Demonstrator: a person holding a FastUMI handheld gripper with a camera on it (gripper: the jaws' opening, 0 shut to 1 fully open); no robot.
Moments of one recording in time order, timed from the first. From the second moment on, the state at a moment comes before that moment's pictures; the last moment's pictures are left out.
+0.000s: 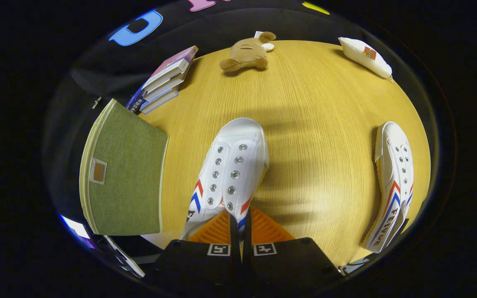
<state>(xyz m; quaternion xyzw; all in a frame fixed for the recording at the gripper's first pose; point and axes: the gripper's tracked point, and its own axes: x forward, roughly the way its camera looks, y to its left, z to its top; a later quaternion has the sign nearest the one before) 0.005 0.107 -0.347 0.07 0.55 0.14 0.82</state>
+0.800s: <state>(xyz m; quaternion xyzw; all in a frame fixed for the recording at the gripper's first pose) -0.008 0.219 -0.138 0.17 0.45 0.17 0.86</state>
